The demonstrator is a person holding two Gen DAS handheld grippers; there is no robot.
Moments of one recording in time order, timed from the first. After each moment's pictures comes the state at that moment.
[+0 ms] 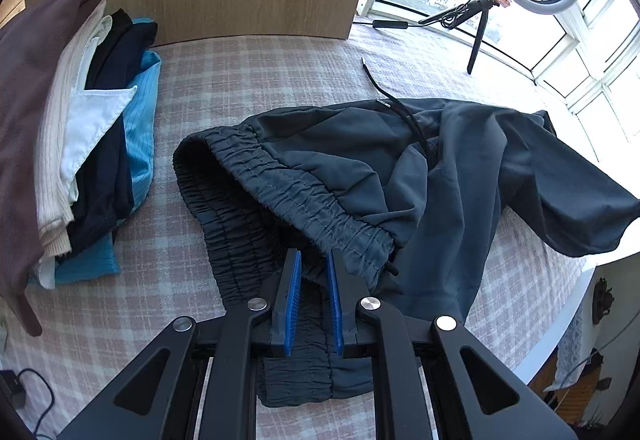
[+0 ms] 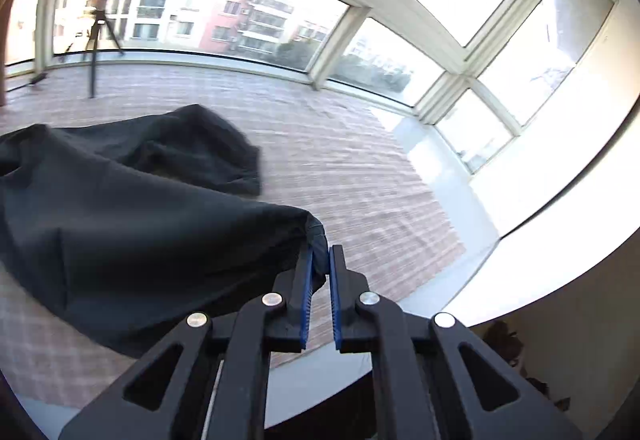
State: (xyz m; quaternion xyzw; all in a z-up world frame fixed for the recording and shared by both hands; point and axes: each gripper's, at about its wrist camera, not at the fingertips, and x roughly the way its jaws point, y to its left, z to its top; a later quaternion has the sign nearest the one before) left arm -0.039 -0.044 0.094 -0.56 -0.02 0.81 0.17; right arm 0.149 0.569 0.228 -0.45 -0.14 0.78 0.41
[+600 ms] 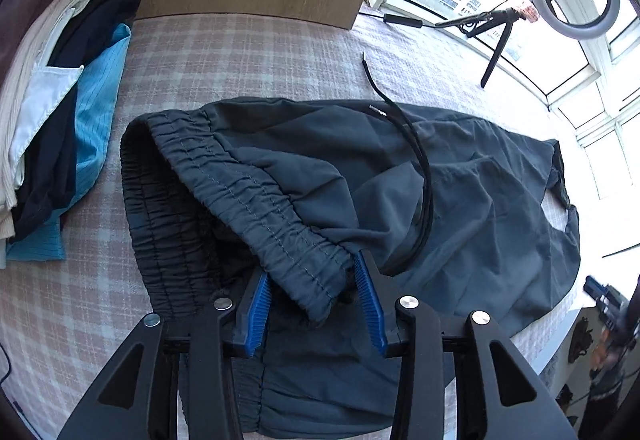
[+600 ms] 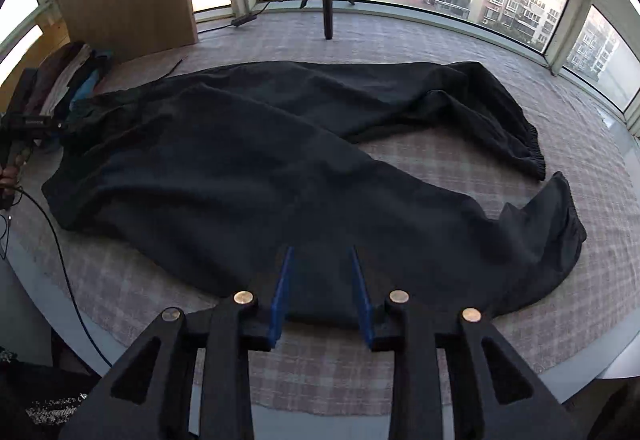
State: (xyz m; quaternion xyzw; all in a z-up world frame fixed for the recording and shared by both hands) left arm -0.076 -0.015 0.074 -0.59 -0.09 0.79 0.14; right arm 0.110 0.376 0.091 -0.52 -0.01 0.85 -0.03
